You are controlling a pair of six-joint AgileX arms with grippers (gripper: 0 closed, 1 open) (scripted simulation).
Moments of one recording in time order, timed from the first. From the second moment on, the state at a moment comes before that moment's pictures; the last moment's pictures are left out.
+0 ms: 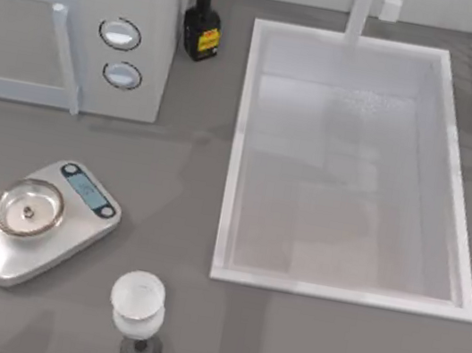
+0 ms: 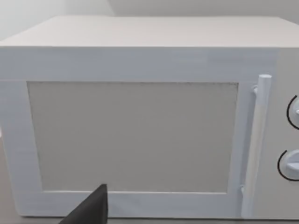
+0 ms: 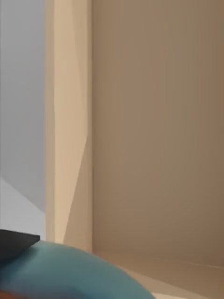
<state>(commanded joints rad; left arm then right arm) 0.00 0.00 0.00 0.00 0.00 0.00 -0.42 1.31 1.32 -0.01 -0.40 0.02</state>
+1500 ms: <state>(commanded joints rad) 0.00 0.00 0.00 0.00 0.00 0.00 -0.31 1.80 0.98 0.82 -0.28 0.02</state>
